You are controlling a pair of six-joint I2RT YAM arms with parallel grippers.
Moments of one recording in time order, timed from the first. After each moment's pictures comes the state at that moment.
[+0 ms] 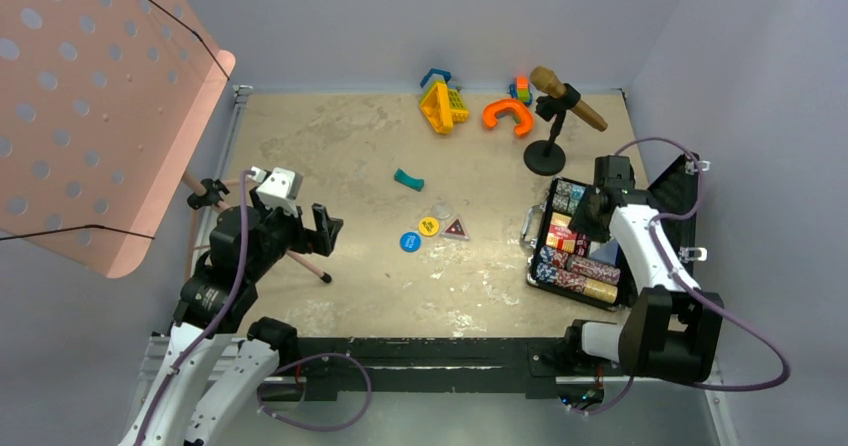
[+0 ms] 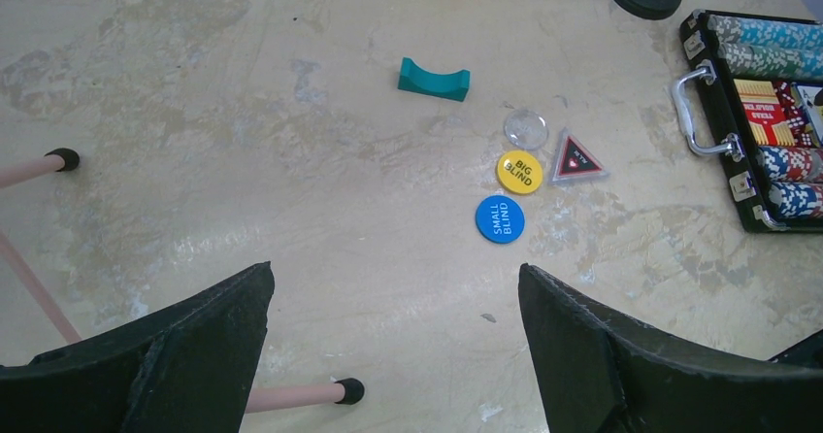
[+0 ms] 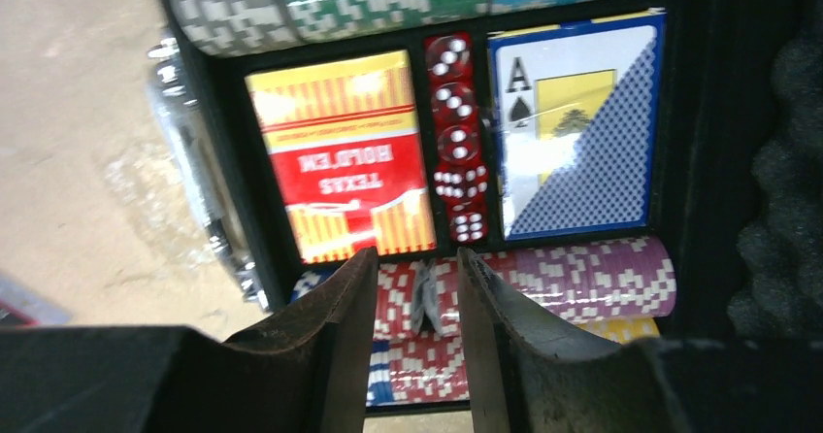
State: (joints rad) left arm -0.34 0.53 0.80 -0.61 0.07 -0.14; right arm -0.10 1.27 0.88 -0.74 0.16 0.39
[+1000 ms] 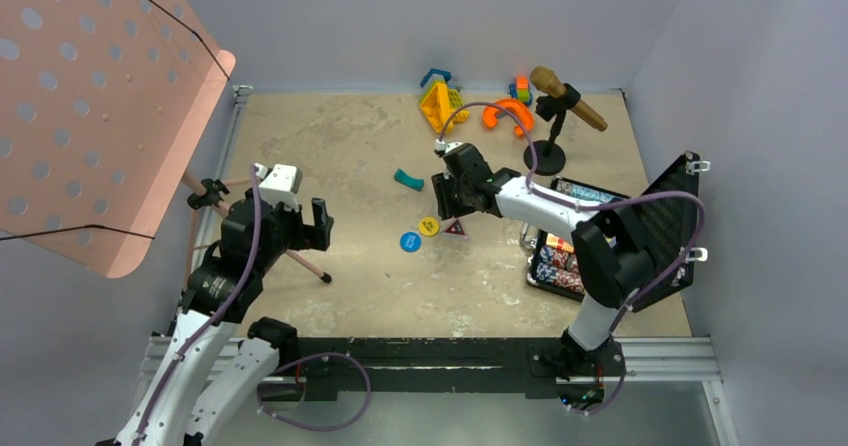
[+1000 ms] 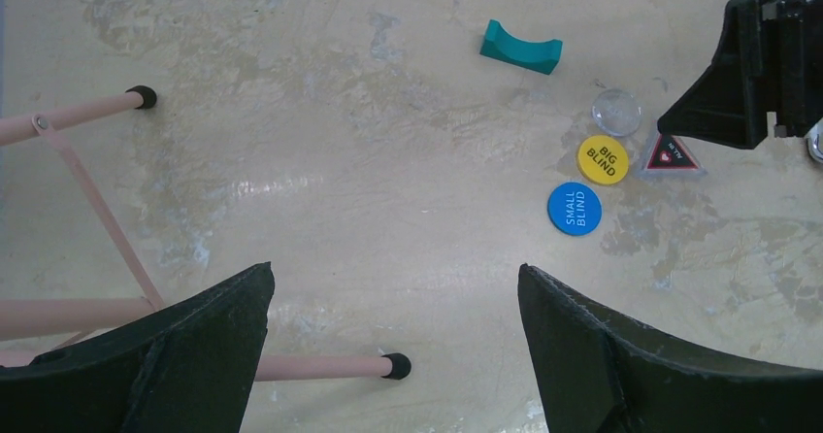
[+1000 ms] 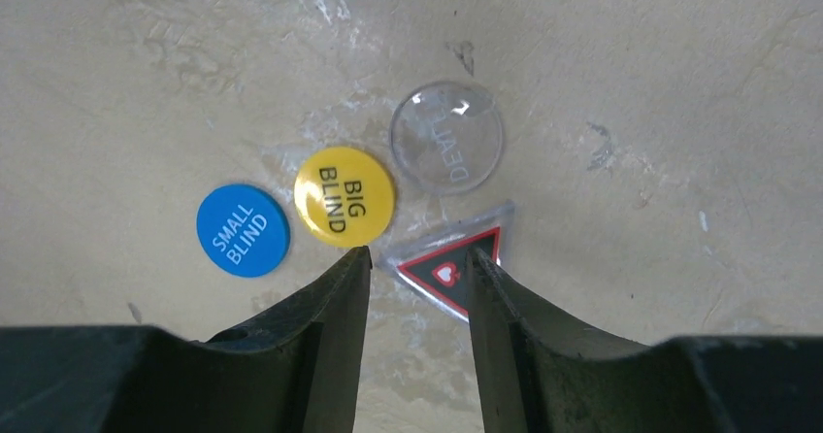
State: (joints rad) left arm -0.34 0.59 0.80 -0.65 -0.09 -0.14; right arm 0.65 1.70 1.14 -0.35 0.02 0.31
